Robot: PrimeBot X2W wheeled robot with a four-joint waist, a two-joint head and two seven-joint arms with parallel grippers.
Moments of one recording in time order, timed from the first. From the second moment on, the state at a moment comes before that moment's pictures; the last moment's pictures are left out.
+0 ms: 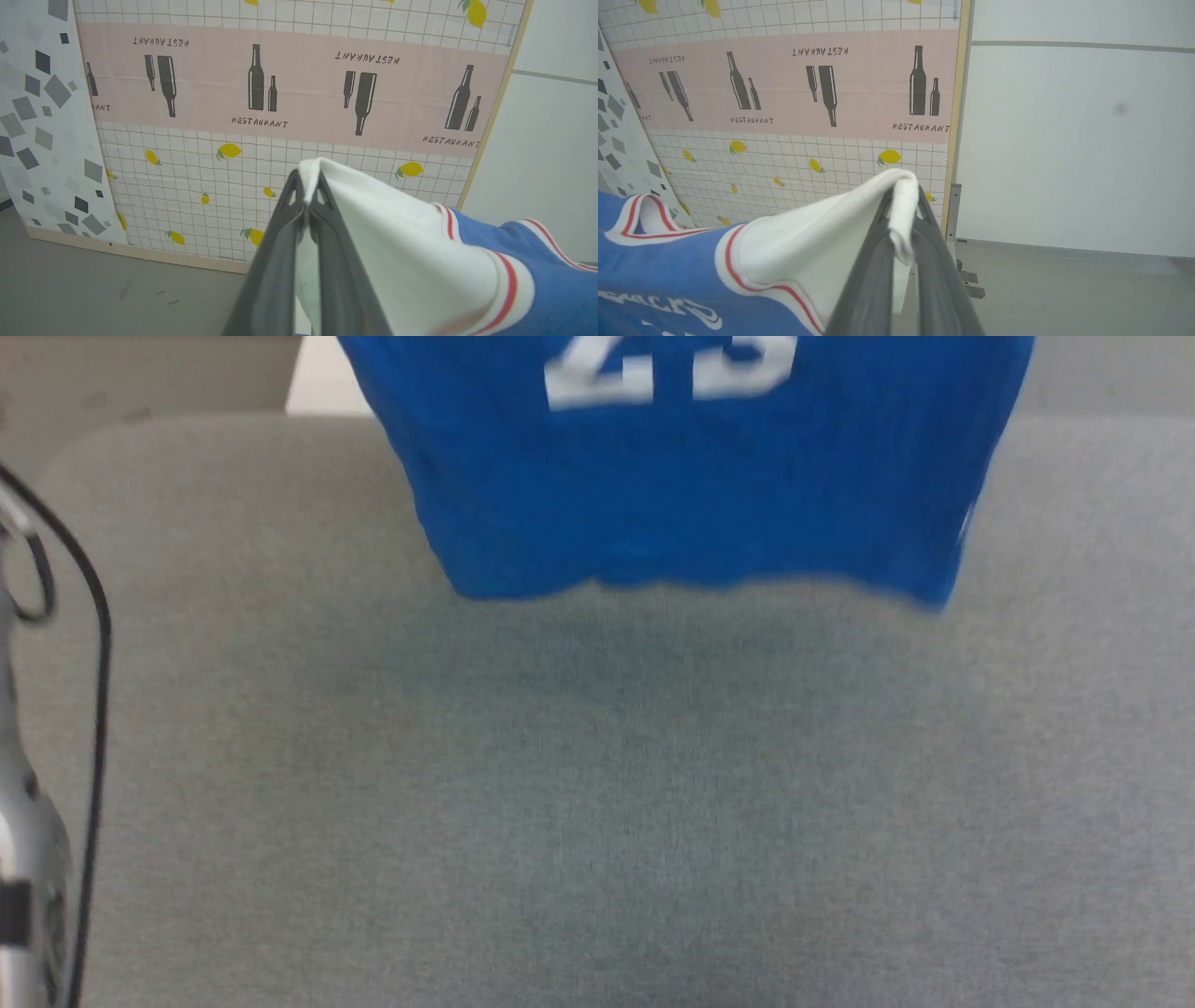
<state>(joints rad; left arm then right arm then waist) -1.20 0.42 -0.10 0.33 -0.49 0.05 0.35 -1.25 -0.32 -0.13 0.22 0.34 0.13 0.73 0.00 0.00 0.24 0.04</state>
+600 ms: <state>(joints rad) -1.55 0.42 -0.13 0.51 -0.39 0.06 0.05 -1.72 -0.19 -0.22 0.51 0.08 0.13 0.50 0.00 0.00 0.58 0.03</state>
